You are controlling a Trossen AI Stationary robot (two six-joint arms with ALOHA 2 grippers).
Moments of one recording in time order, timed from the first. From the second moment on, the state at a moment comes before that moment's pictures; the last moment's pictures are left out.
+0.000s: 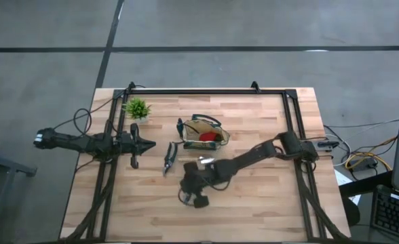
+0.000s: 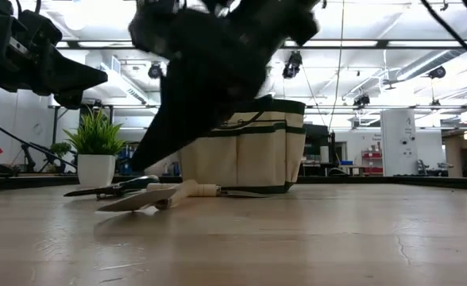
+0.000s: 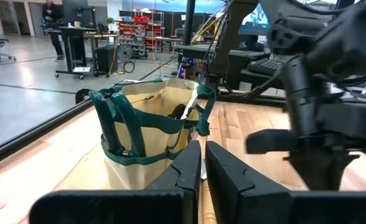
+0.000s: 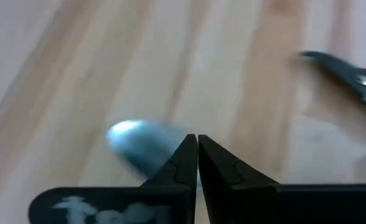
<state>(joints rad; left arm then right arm) -0.17 0.14 0.01 0.06 -0.30 -0.08 0.28 2.21 1.60 -0.26 0.01 0.00</state>
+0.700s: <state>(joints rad) -0.17 0.14 0.01 0.06 -0.30 -0.08 0.43 2.17 1.60 -0.47 0.22 -0.58</state>
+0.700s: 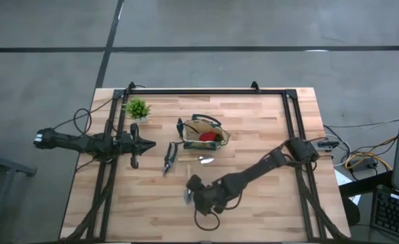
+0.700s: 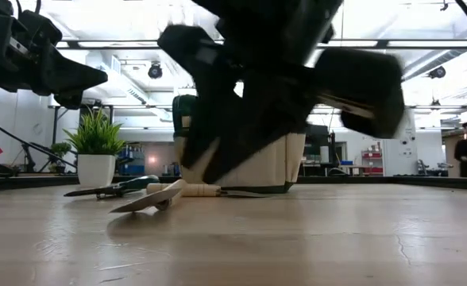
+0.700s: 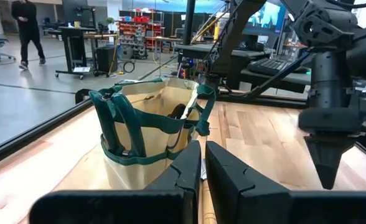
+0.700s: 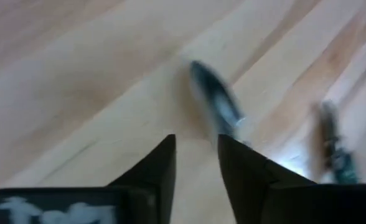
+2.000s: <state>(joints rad) -0.17 0.15 0.01 0.06 -0.30 -0.08 0.38 2.29 1.60 -0.24 0.27 -0.76</state>
